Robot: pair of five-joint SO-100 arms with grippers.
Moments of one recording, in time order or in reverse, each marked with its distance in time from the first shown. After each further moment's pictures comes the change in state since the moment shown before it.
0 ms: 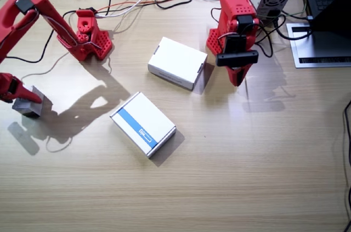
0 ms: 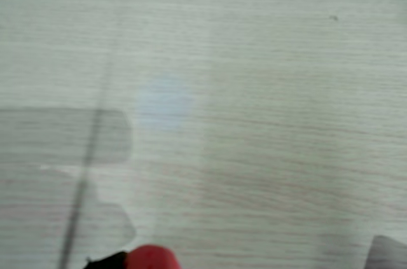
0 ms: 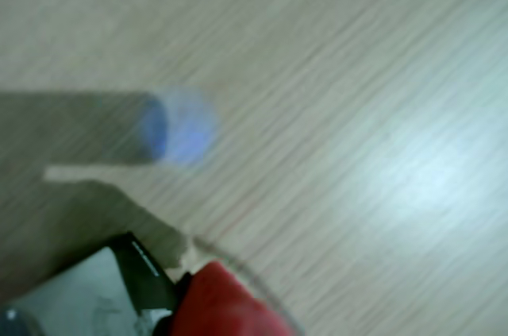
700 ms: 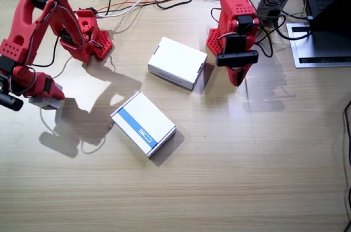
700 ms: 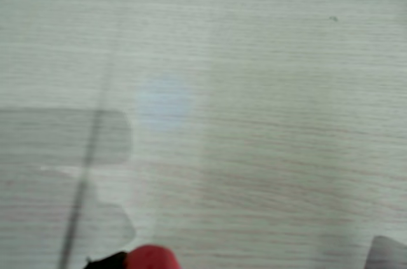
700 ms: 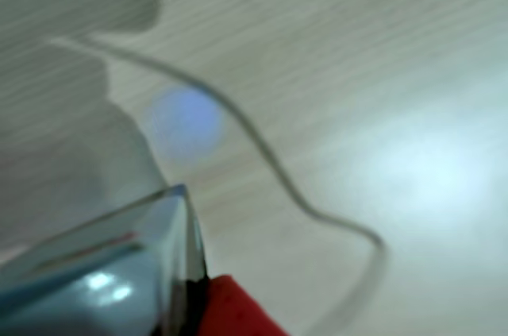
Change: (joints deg) arm 0 0.0 0.0 0.0 -0.2 0.0; arm 1 -21.0 24.8 13.4 19.2 18.4
